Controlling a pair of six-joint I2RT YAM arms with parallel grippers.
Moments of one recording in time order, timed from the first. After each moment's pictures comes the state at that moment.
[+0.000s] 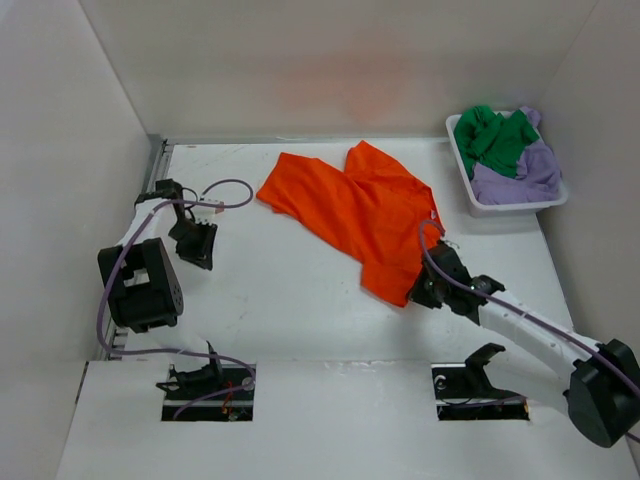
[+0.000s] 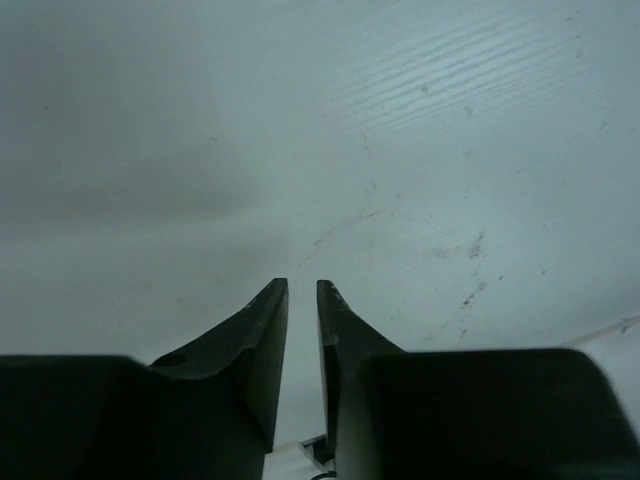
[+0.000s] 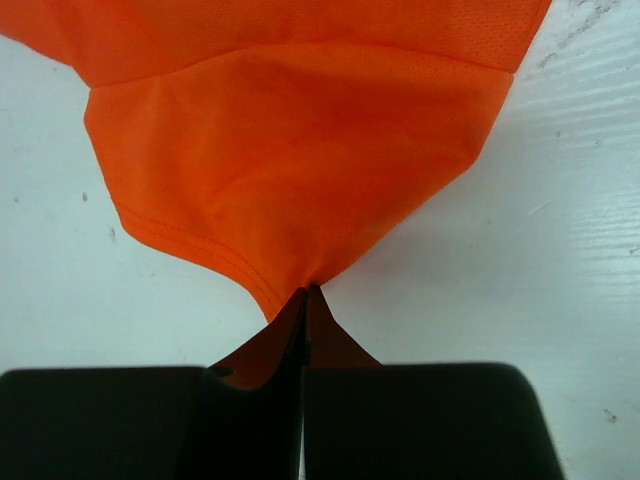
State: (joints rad) left arm 0.21 1.69 1.19 -0.96 0.29 0.47; right arm 0.54 1.02 0.50 -0.43 0.11 0.86
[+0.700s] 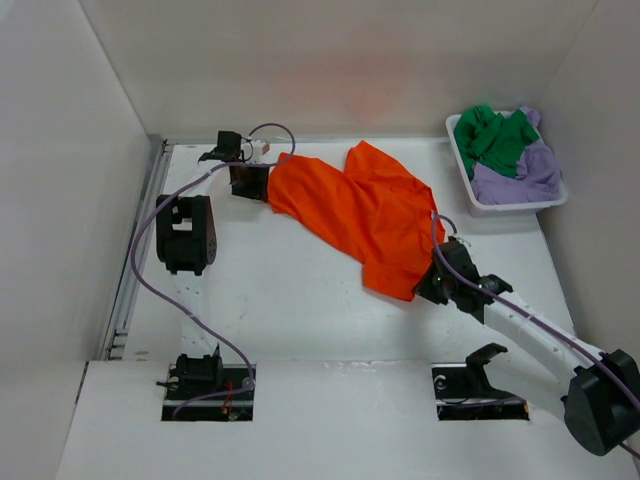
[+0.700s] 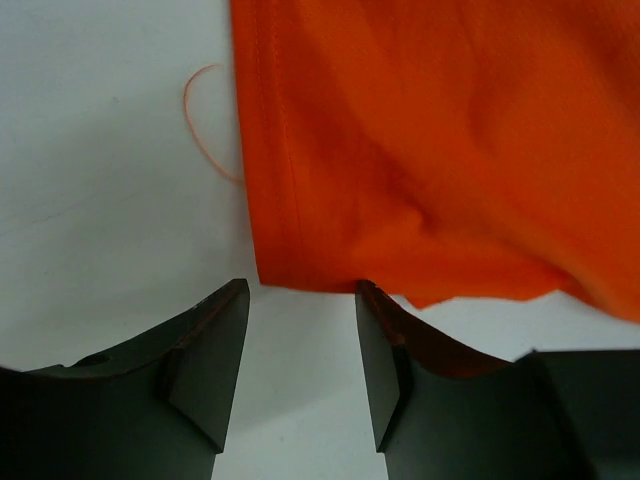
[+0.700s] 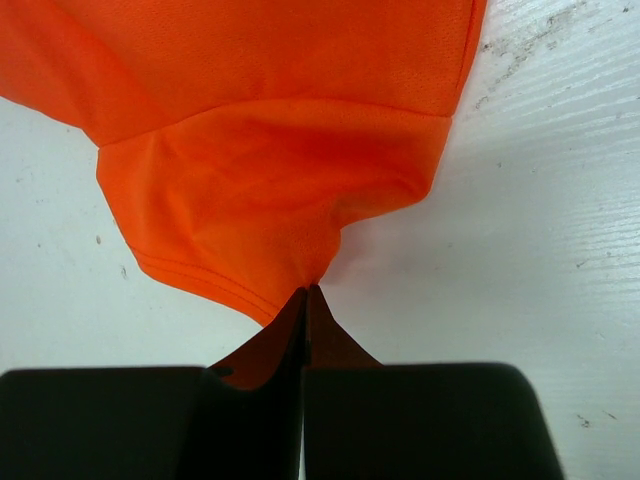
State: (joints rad) left arm -0.07 2.20 1.77 -0.58 0.32 0.18; right arm 0.46 0.98 0.50 -0.43 0.10 0.88
